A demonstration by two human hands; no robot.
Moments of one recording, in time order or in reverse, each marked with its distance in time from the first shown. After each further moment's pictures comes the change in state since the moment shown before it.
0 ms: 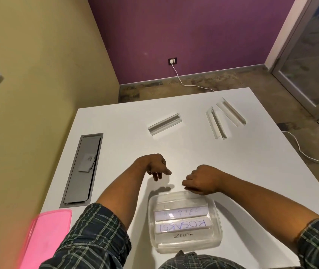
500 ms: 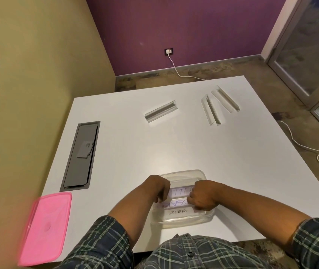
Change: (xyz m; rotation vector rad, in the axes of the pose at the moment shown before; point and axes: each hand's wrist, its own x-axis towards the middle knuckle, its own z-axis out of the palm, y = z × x) left_hand -0.017 0.002 0.125 0.401 -0.344 -0.061; right_hand -0.037 -0.088 0.026 0.078 -0.486 -0.143
